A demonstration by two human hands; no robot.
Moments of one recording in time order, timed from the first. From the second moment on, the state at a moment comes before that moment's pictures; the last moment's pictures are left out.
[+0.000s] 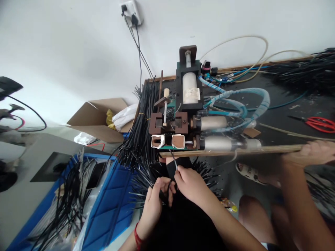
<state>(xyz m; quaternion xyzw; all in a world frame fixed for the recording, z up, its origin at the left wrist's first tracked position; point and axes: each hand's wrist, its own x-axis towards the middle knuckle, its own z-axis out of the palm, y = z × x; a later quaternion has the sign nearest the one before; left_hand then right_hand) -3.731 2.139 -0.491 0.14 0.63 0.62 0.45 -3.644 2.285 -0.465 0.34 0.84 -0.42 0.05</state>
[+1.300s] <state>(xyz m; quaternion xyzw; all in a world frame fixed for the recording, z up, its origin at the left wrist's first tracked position) -3.703 2.125 -0.483 0.26 0.64 0.67 0.28 -3.651 2.241 -0.434 0.17 0.68 -0.61 -0.38</state>
